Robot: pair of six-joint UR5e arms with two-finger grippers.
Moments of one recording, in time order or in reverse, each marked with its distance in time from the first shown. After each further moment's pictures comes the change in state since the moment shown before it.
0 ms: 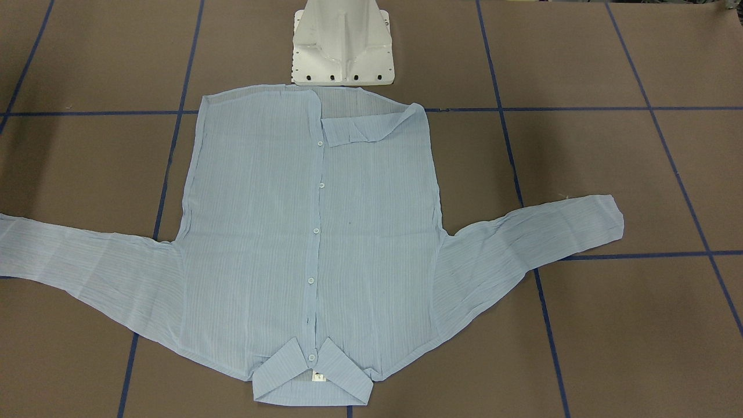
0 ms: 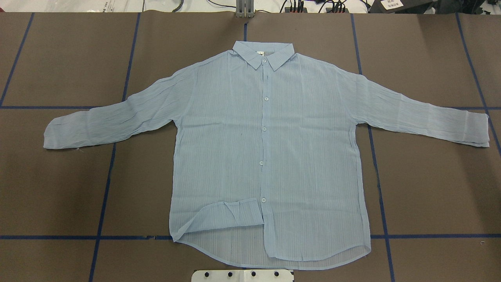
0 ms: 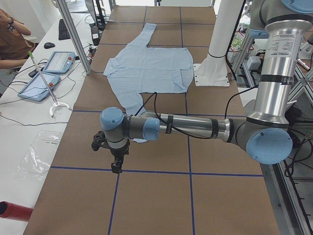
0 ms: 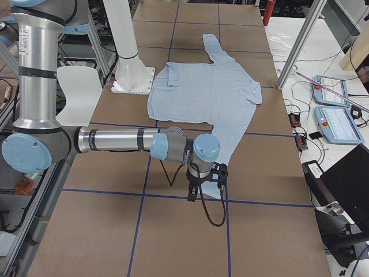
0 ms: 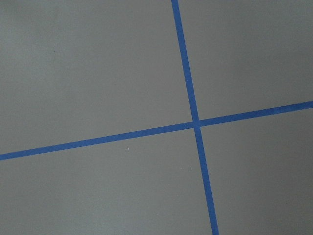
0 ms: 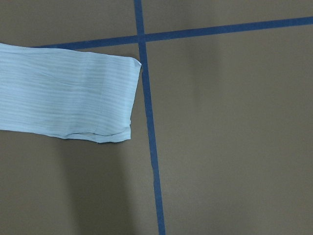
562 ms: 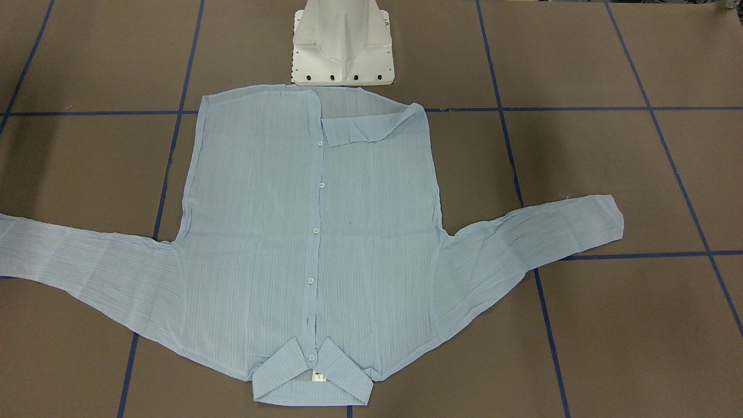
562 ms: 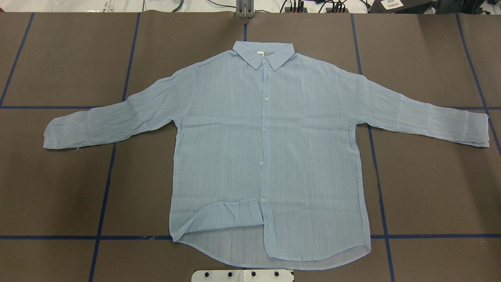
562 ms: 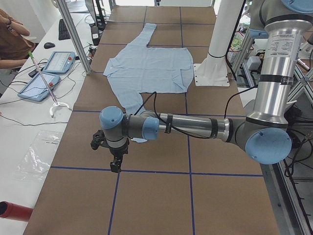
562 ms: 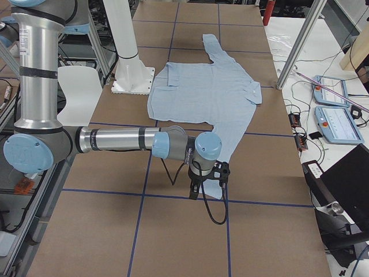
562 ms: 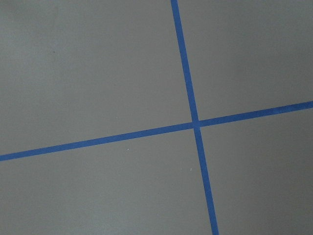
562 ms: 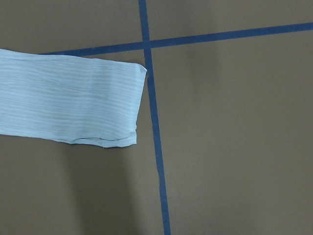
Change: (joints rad) left arm 0.003 -0.016 -0.002 -0.009 0.001 -0.001; right arm -0.003 0.015 0.002 0.010 0.006 0.016
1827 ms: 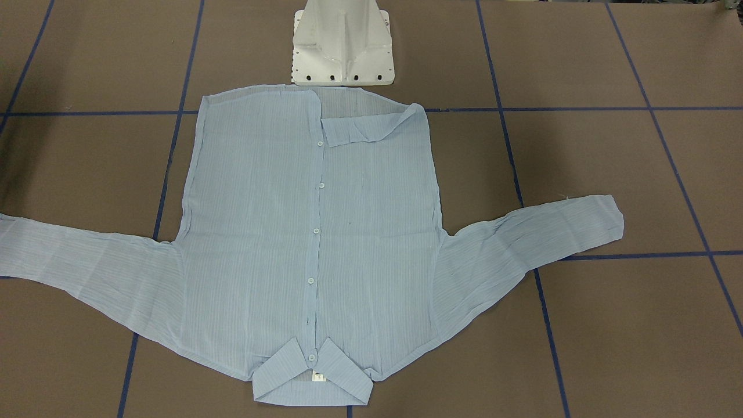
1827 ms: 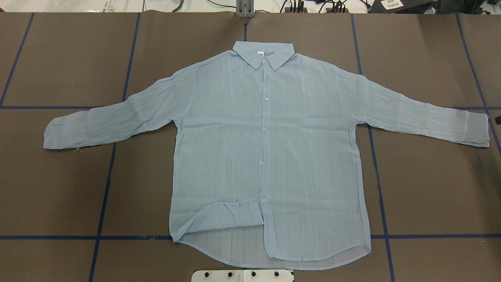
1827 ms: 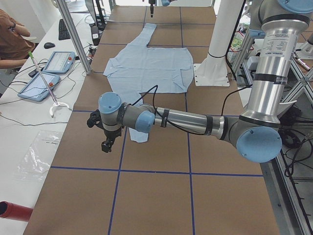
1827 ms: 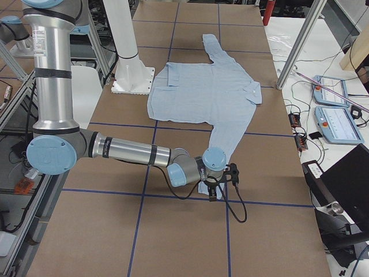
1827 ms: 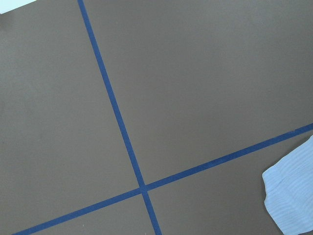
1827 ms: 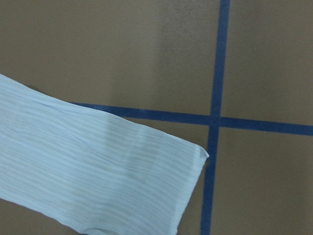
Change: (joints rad) left arm 0.046 -0.031 -0.012 -0.179 -0.091 -0.008; right arm -0.199 0.076 -0.353 0.702 0.022 0.232
